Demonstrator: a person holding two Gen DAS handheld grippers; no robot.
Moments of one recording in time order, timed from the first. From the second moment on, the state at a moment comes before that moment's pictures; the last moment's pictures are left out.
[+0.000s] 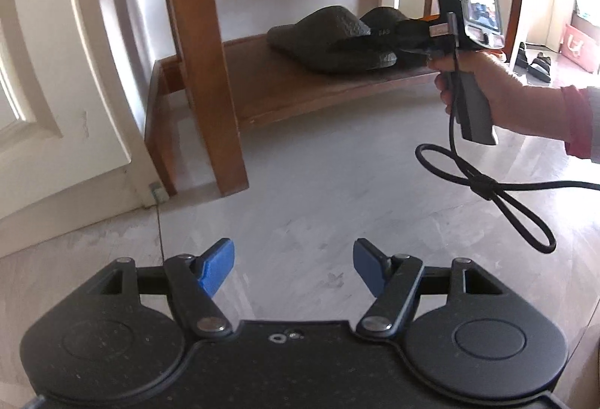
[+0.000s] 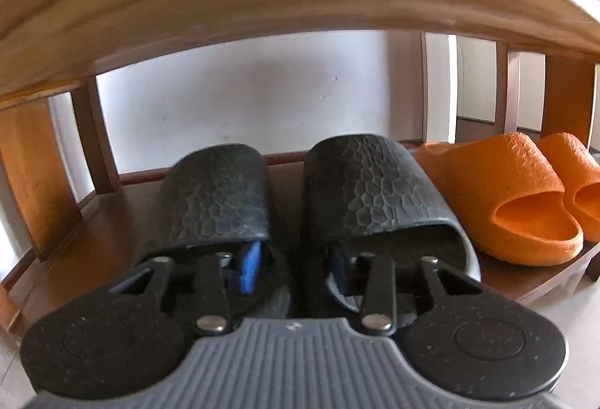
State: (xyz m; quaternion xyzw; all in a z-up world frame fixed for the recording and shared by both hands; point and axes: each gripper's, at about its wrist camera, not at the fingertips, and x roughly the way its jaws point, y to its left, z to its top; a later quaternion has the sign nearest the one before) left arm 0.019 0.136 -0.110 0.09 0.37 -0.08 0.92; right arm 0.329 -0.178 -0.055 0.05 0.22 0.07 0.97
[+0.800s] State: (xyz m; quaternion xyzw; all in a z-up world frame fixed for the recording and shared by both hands) left arm -0.210 0.332 -0.077 0.09 0.43 0.20 0.87; right arm 0.156 0.070 -0.041 -0.05 0.41 0.66 0.63
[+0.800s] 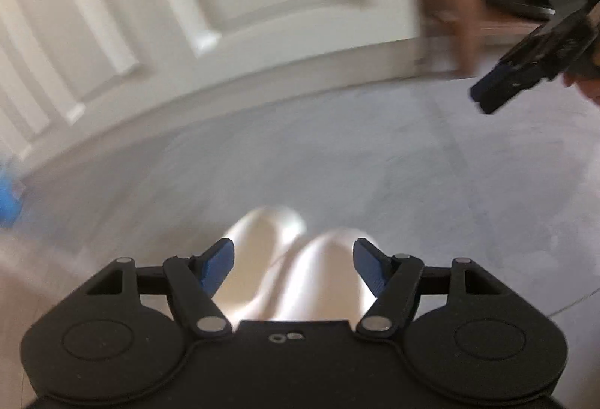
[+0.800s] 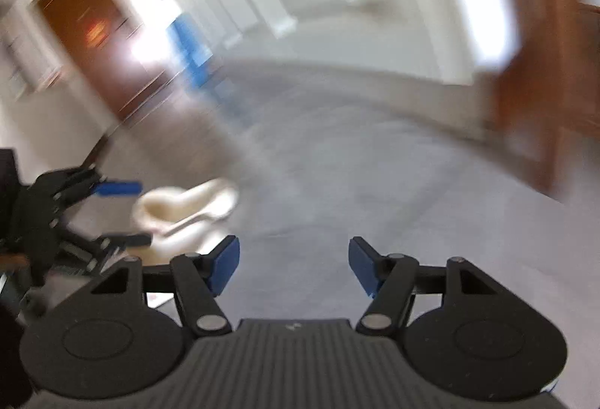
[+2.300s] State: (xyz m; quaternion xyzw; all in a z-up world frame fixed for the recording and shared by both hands) left arm -0.265 0.370 -0.076 -0.09 0.33 0.33 0.88; right arm 0.027 0.231 -0.069 -0.55 0.10 0.78 0.27
